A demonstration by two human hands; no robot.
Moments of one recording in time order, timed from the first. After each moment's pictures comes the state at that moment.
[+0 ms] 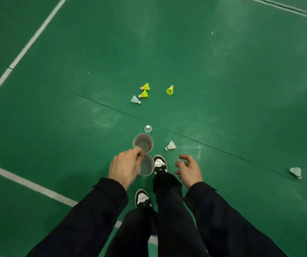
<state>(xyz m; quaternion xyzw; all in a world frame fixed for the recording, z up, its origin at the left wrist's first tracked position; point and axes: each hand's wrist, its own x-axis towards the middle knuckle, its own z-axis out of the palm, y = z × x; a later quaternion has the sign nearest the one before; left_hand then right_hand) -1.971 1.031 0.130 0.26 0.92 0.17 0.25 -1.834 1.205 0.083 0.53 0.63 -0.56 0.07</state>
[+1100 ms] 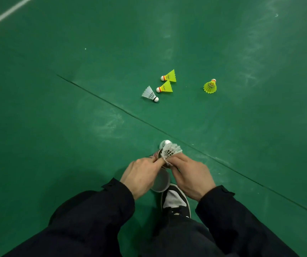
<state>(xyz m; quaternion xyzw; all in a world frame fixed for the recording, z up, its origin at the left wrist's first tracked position) -2.103 1.089 -0.333 0.42 0.89 0.09 0.18 -2.017 1.258 -0.334 0.04 0.97 -0.22 0.06</state>
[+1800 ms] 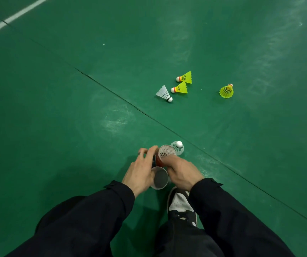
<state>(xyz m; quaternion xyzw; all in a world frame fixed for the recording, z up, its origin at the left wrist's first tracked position) -2.110 1.061 -0.375 0.20 0.92 0.23 0.25 -2.061 1.232 -0.371 0.03 0.93 -0.30 0.23</state>
